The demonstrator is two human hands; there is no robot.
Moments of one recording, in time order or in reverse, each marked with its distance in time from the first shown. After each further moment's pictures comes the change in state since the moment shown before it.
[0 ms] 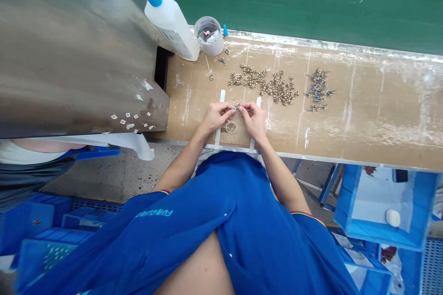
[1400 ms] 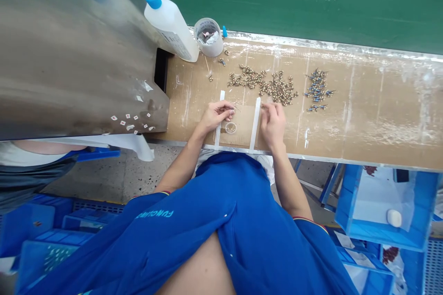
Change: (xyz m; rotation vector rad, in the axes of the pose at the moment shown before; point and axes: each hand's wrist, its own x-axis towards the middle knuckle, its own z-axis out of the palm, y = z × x) left_hand 0.001 -0.010 -0.002 -0.320 -0.001 -0.105; right_hand -0.016 -0.009 -0.059 -0.670 0.111 -0.332
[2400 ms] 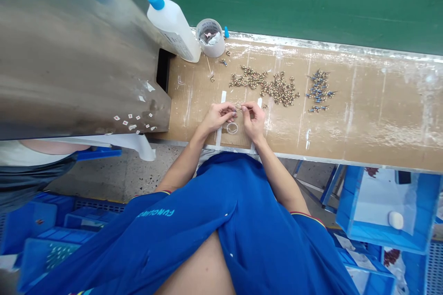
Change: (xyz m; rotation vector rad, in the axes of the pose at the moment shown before) left_hand -0.002 0.007 0.001 0.066 -0.062 -0.032; right_hand 0.011 -0.032 0.062 0.528 0.123 0.049
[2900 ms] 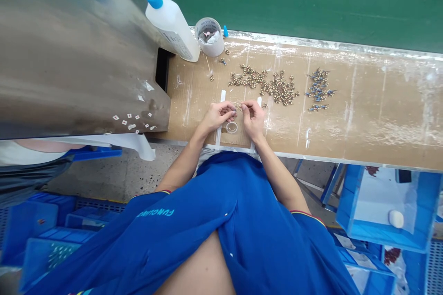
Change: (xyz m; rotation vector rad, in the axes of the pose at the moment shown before) left_hand 0.000 0.000 0.001 0.022 0.011 -0.005; right_hand 0.001 0.003 -0.002 -0.073 -0.041 0.046
